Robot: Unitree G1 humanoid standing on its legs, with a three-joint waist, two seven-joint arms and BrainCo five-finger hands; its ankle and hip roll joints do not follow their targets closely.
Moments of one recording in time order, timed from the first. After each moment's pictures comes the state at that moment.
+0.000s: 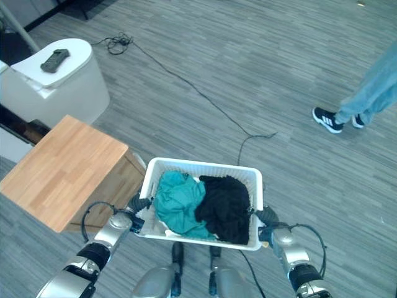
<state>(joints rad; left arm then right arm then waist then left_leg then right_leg) -0.39 0.33 -0.32 0.83 -0.07 0.07 0.08 -0.16 -0.40 0.25 0.68 0.35 0.05 0.00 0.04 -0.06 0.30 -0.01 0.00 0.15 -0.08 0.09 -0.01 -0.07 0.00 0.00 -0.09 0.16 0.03</state>
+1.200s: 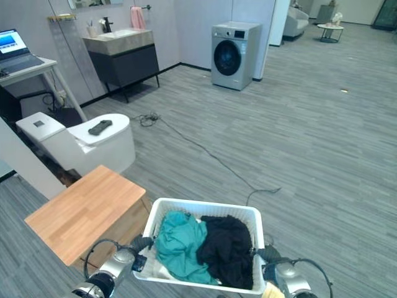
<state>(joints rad) -0.23 0.24 -0.34 1.02 -0.11 0.07 0.05 -0.04 -0.38 0.27 0.84 0.26 0.07 0.09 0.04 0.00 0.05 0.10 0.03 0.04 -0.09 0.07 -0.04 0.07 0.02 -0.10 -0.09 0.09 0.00</state>
